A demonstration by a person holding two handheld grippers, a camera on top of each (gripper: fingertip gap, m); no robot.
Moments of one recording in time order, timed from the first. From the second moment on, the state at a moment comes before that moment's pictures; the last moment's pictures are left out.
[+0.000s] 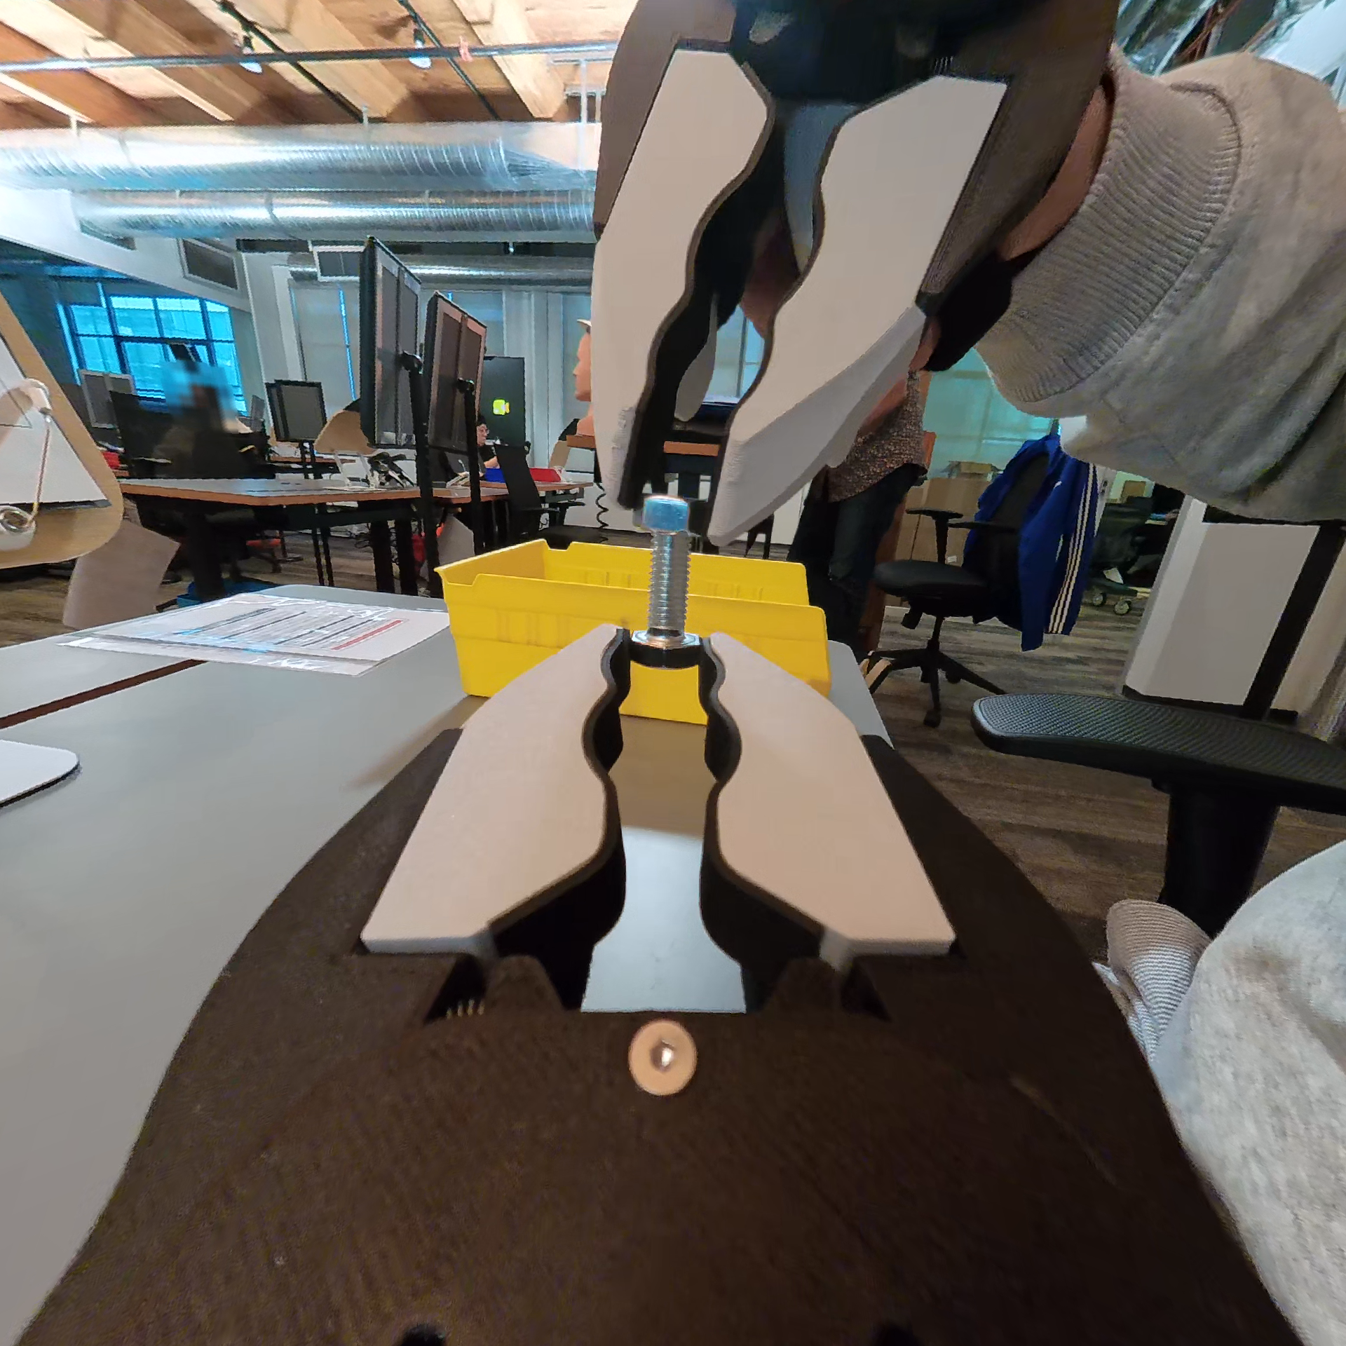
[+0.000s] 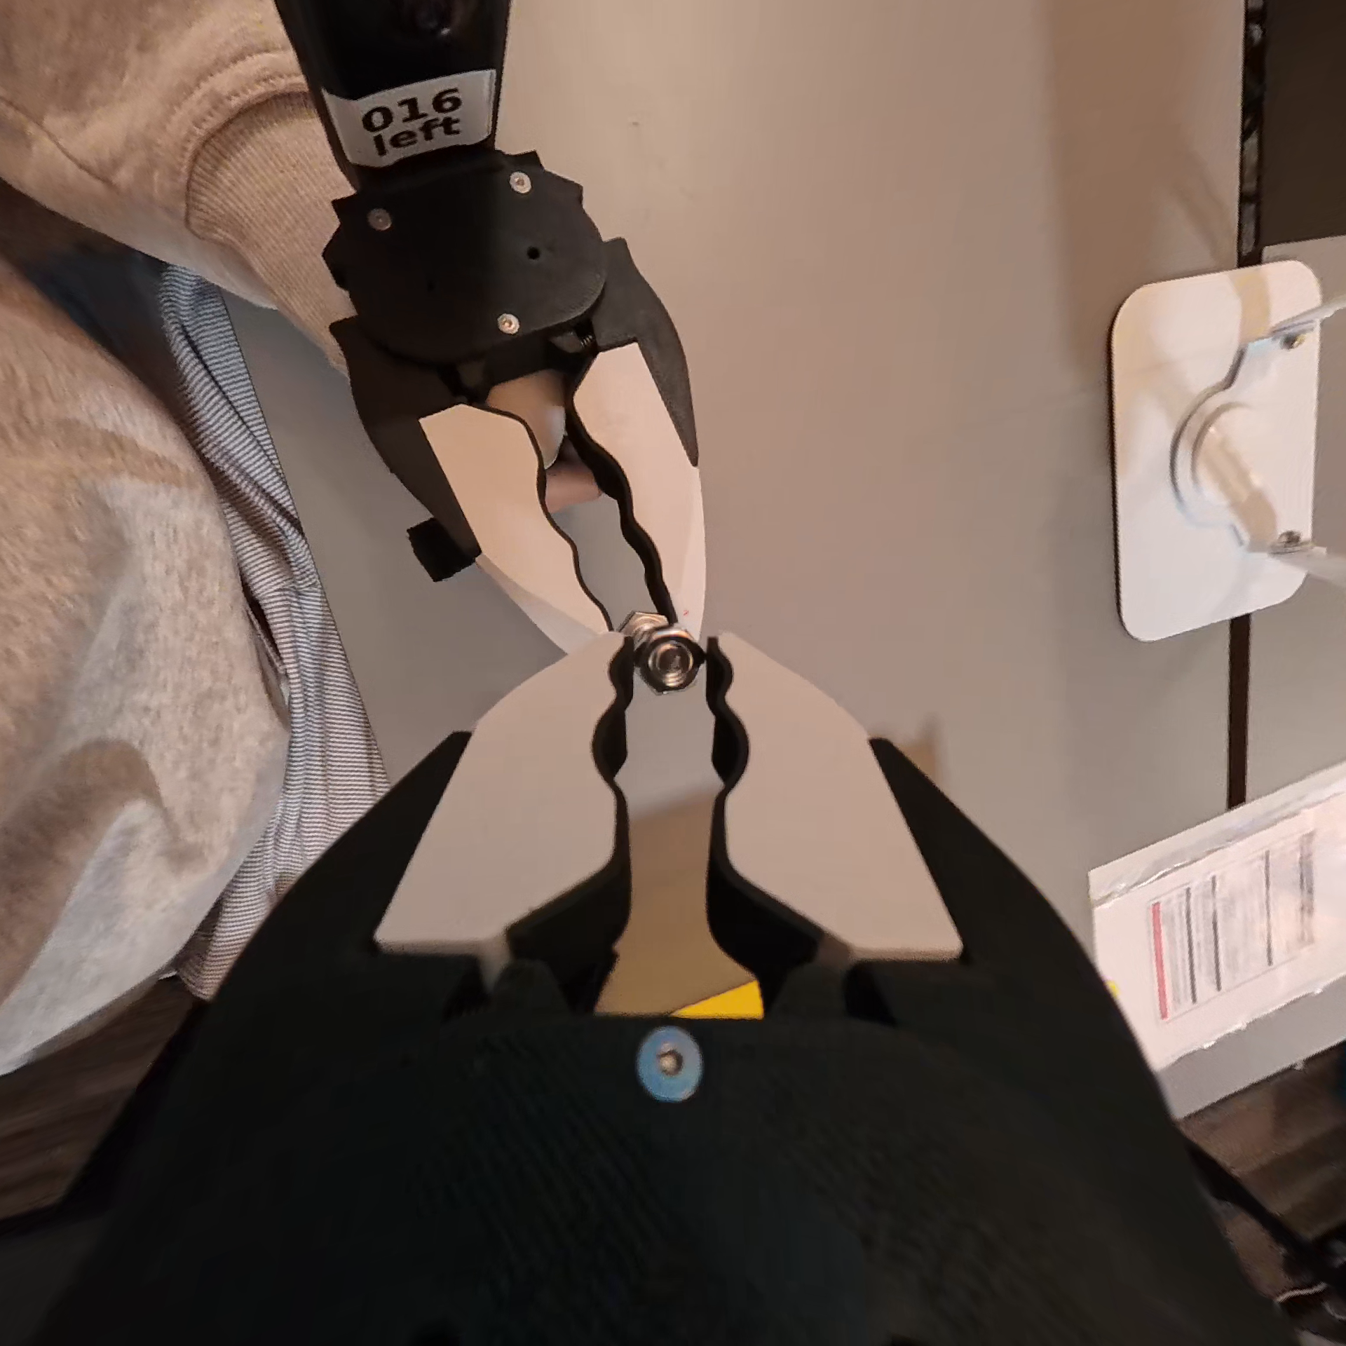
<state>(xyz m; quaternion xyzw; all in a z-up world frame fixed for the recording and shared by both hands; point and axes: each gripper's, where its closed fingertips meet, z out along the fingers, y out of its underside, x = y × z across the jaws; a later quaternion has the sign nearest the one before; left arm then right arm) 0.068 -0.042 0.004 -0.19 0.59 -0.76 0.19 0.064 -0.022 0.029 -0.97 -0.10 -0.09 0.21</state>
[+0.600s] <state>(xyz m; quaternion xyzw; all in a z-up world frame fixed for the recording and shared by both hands) 0.069 -0.041 0.003 -0.19 0.59 -0.75 0.21 0.065 -0.028 0.026 -0.98 0.04 -0.03 0.20</state>
